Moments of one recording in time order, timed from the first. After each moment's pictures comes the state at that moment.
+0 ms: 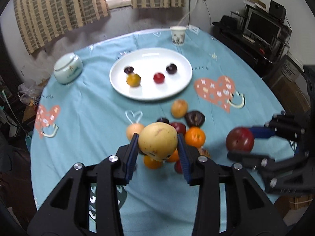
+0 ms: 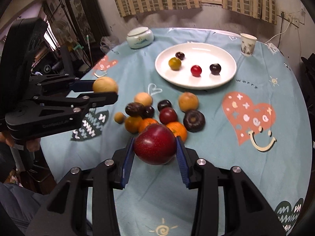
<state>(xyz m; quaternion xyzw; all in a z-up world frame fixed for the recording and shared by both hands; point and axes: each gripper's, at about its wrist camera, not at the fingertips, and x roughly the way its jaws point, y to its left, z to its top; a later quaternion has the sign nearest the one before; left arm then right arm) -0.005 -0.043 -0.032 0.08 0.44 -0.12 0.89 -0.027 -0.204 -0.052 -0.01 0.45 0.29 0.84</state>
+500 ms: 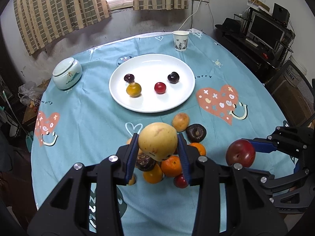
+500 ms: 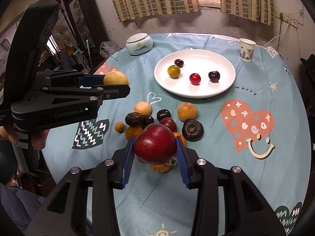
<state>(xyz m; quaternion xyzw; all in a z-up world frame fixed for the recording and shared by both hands) 0.025 -0.052 -0.028 0.07 0.45 -0.12 0.88 -0.013 -0.207 -0.046 0.00 0.44 0.28 0.85</state>
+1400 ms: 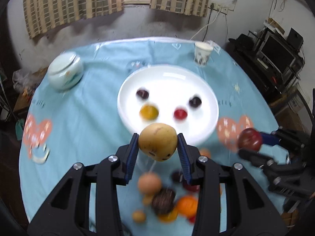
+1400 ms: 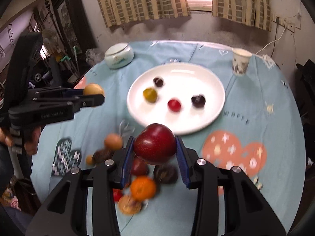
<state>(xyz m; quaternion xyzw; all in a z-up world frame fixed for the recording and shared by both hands) 0.136 -0.020 -0.040 0.00 0.45 -0.10 0.89 0.105 -0.205 -0.050 -0.01 0.43 0.24 0.87</state>
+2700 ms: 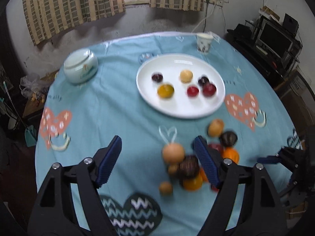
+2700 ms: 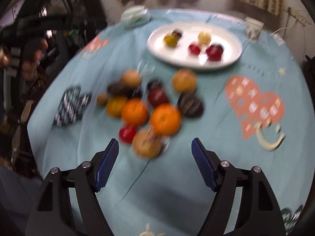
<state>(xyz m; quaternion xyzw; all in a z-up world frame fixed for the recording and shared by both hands) 0.052 0.030 -0.048 0.05 0.46 -0.11 0.88 -0.020 -0.193 -0.124 -0.06 0.51 0.28 0.81</state>
